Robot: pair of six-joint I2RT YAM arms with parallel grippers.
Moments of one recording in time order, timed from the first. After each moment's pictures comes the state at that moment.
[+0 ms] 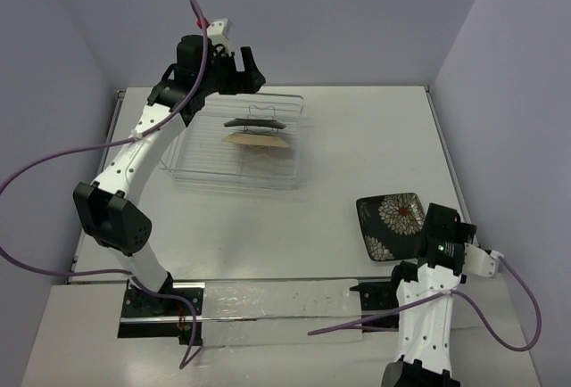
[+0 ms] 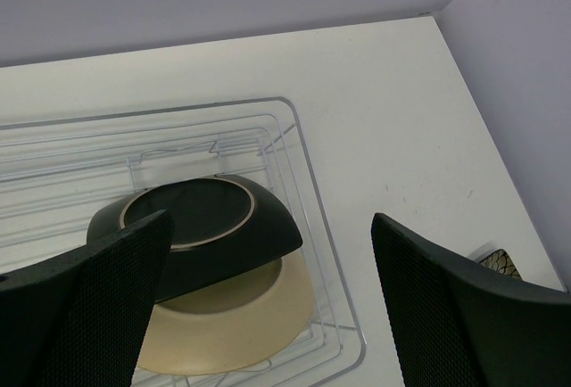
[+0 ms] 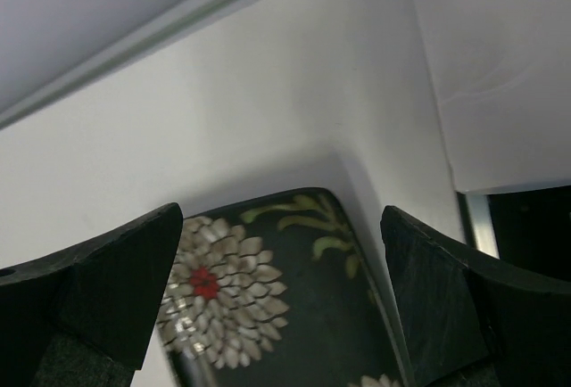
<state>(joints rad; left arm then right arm) -0.42 1.72 1.81 -0.44 0.14 -0.33 -0.37 0.43 0.44 -1.03 0.64 1.48</state>
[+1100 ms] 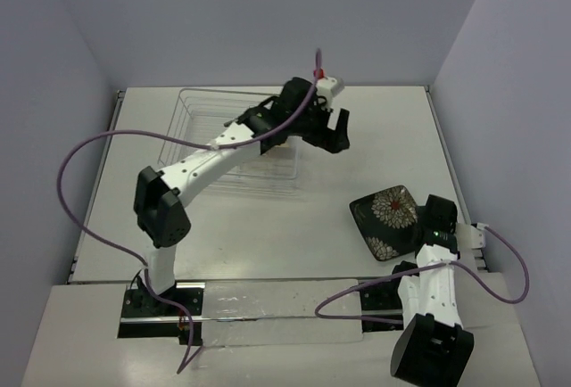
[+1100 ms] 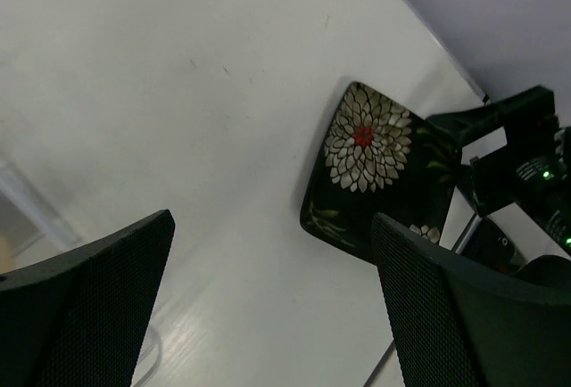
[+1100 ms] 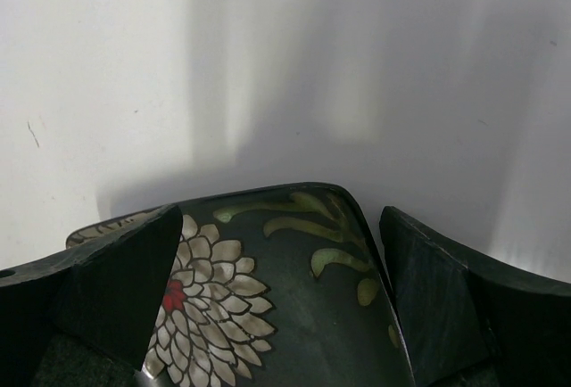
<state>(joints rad) -0.88 1.97 1.93 -0.50 0.17 -0.31 -0.39 0.71 0.28 -0.50 0.40 1.17</state>
